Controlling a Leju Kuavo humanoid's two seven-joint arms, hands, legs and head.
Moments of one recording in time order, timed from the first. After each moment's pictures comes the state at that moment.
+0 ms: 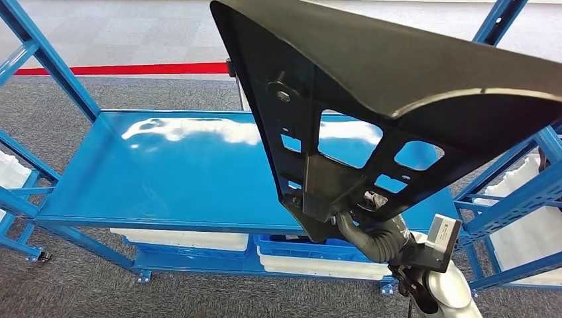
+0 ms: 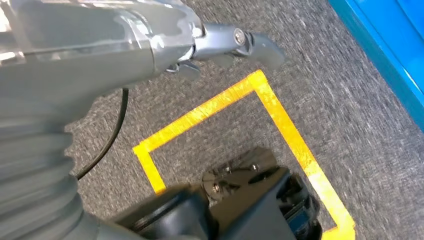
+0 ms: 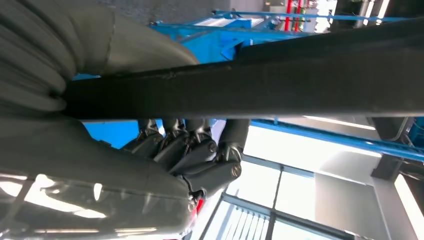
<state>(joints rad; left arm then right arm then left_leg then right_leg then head) -0.07 -0.17 0.37 -0.18 -0.79 0.22 -0.46 -0.22 -0.15 0.47 -1.80 -0.40 0.39 -0.31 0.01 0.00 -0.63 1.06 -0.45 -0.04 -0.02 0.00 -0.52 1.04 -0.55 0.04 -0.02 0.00</state>
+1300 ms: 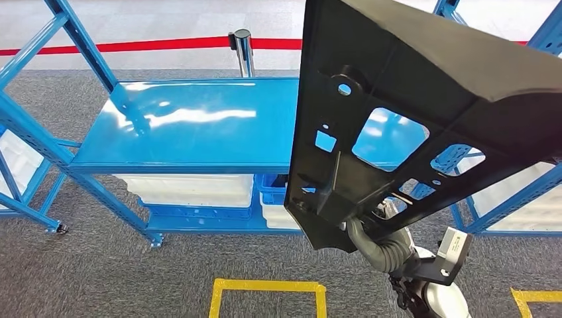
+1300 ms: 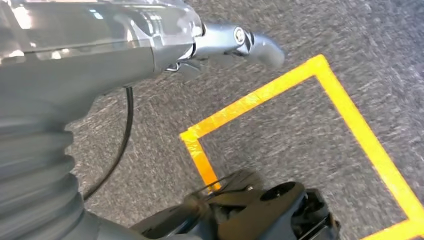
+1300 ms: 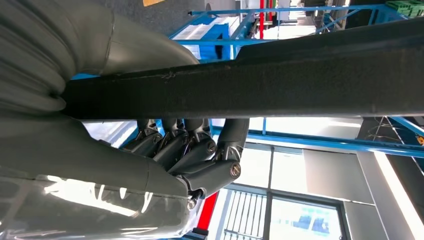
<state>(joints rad) -0.07 -0.15 0.42 -0.18 -0.81 0.25 -0.47 -0.09 -0.15 0.40 -1.81 -0.42 0.35 -0.39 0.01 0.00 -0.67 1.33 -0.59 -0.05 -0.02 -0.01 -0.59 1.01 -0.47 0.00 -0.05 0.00</state>
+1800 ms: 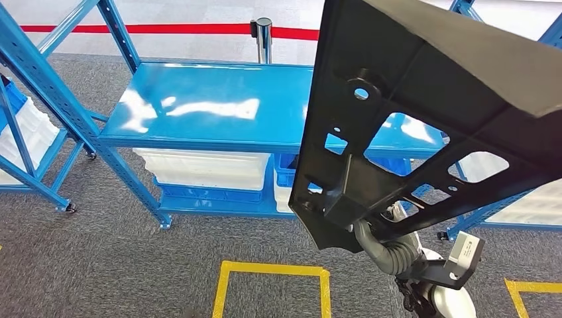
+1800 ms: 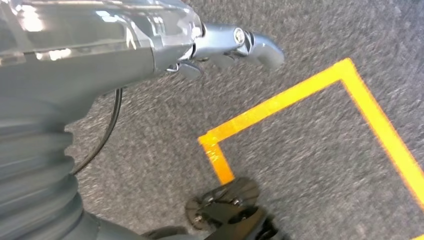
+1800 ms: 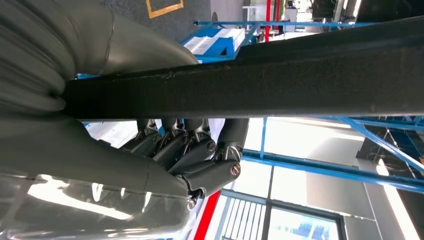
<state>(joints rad) -0.09 -0.15 0.42 -0.19 -0.81 0.26 -0.47 -0.09 -0.15 0.37 -1.82 -0.42 0.38 -0.39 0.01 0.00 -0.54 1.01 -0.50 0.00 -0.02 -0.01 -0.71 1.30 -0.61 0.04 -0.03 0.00</state>
